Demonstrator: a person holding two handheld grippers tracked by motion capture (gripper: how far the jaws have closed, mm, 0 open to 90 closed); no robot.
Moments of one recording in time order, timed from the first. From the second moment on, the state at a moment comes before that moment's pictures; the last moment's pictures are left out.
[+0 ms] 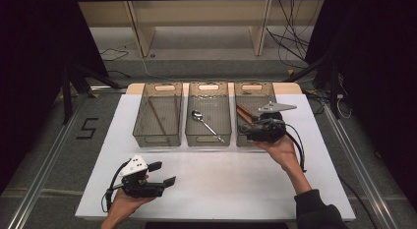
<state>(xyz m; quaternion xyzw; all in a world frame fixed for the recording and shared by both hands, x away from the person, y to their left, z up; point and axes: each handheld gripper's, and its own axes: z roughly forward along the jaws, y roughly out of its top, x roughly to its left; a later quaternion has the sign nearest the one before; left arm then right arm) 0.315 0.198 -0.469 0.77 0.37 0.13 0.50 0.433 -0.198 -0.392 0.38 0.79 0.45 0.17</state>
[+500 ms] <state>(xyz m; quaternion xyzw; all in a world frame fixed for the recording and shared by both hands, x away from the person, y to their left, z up) 0.314 0.198 -0.469 0.77 0.36 0.13 0.51 0.380 -0.208 -0.413 0.36 0.78 0.49 0.17</state>
